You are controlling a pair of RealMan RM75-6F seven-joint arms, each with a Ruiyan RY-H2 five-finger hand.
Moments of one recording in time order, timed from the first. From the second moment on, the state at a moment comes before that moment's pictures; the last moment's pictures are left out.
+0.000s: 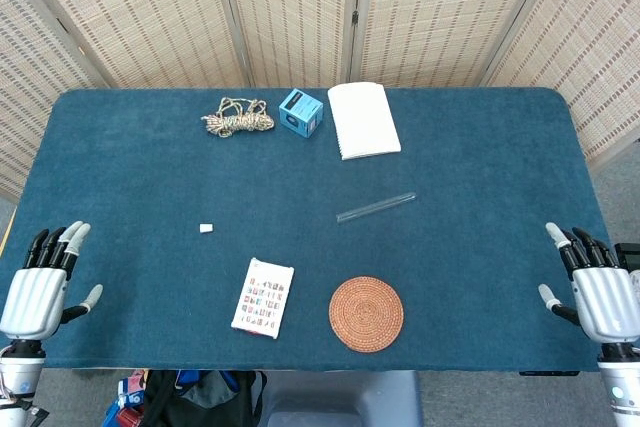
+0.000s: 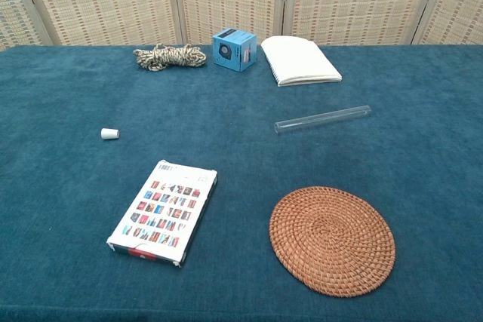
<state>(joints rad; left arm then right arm) -0.16 -1.15 -0.09 -1.68 1.49 1.47 0.18 0.07 -1.07 0.06 -1.68 -1.52 1.49 -0.12</state>
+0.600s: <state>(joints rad) -0.17 -1.16 -0.09 -1.68 1.51 1.48 0.20 0.38 -0.99 0.17 -1.72 -1.50 1.11 -0.13</state>
